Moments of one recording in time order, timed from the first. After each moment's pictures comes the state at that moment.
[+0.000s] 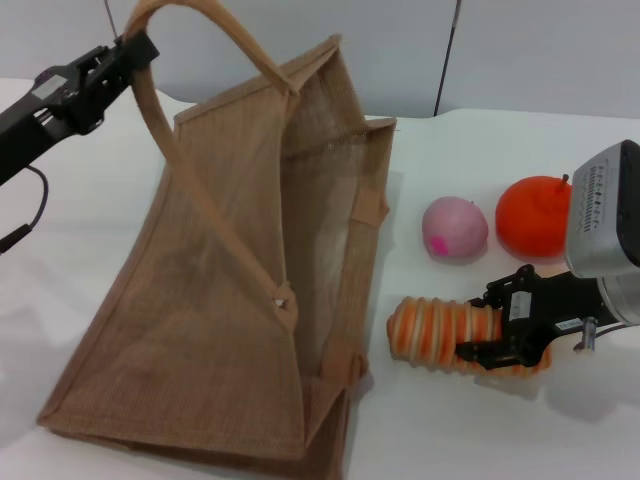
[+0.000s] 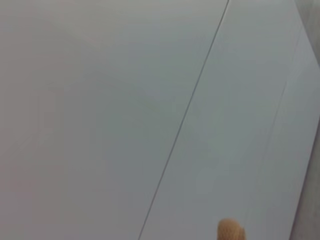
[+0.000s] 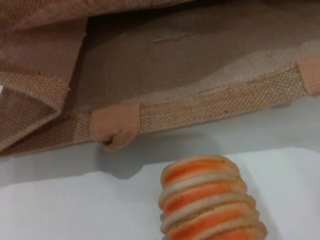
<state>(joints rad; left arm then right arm) -0.49 -2.02 0.38 0.46 -1.57 -1.73 1.76 0.60 2.02 -1.36 -0.89 -2.20 -1.25 1.69</state>
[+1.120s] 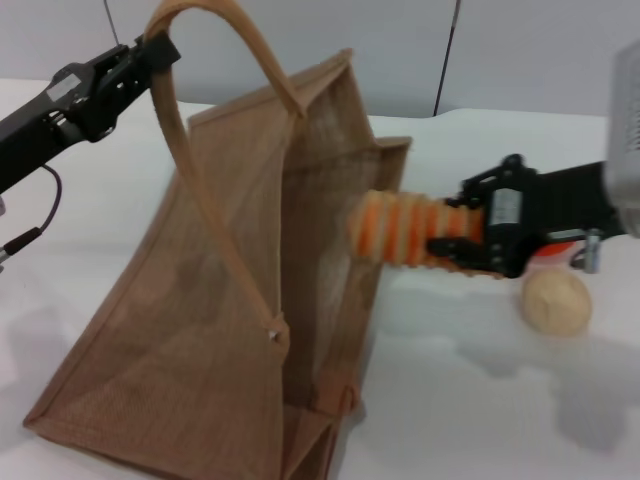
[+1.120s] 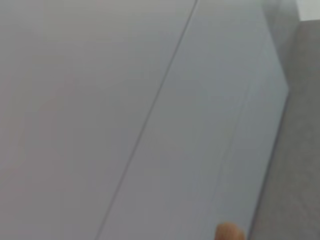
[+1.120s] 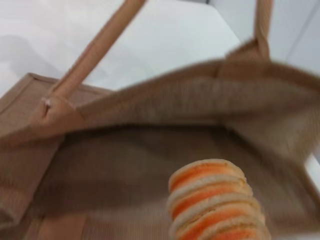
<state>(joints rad) -0.51 -2.02 0.37 0.46 -1.53 -1.83 1.74 0.51 2.02 -1.37 -1.36 -2.11 -1.34 1.74</state>
